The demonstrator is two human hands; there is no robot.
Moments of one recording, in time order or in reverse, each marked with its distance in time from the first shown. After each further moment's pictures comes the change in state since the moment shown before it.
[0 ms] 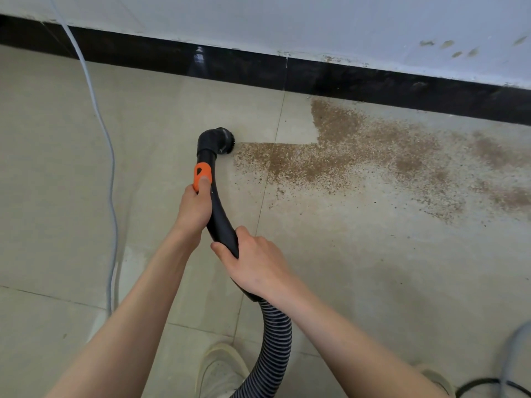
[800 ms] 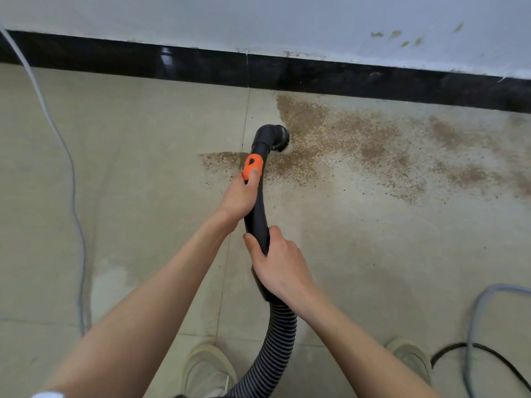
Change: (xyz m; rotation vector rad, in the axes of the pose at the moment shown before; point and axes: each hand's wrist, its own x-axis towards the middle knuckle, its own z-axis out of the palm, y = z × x) left_hand -0.034 0.029 0.101 0.315 -0.330 0.154; right_hand -0.039 0.050 -0.019 0.172 0.217 0.262
